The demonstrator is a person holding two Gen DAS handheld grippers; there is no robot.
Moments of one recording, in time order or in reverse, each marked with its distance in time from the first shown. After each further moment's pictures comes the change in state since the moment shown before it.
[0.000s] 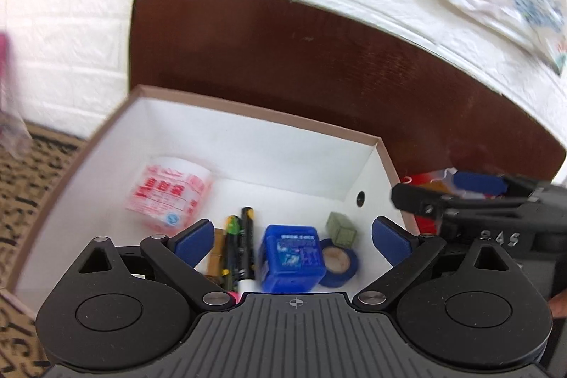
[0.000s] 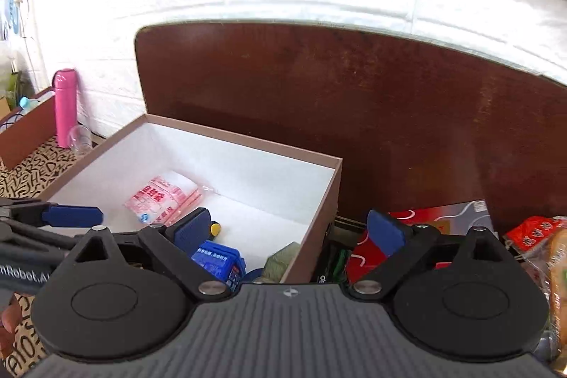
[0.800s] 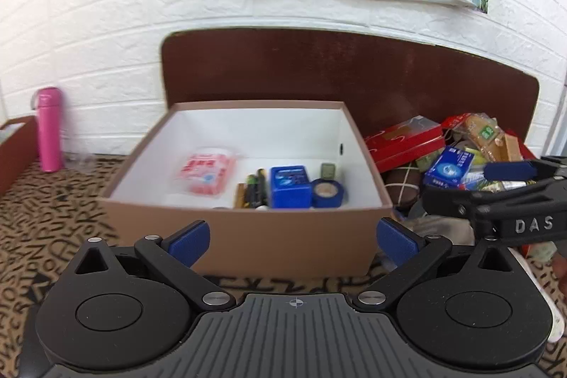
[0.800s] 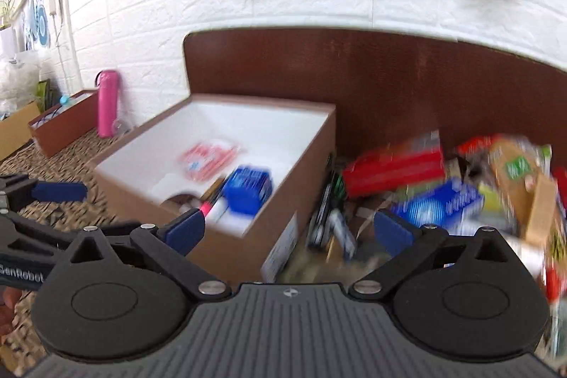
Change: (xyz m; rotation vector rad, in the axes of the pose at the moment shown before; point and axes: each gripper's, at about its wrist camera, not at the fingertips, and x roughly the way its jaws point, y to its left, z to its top) left arm -0.137 -0.042 -0.106 0.182 -0.102 0.140; right arm -0.133 0.013 -0.096 0.045 -0.016 0.040
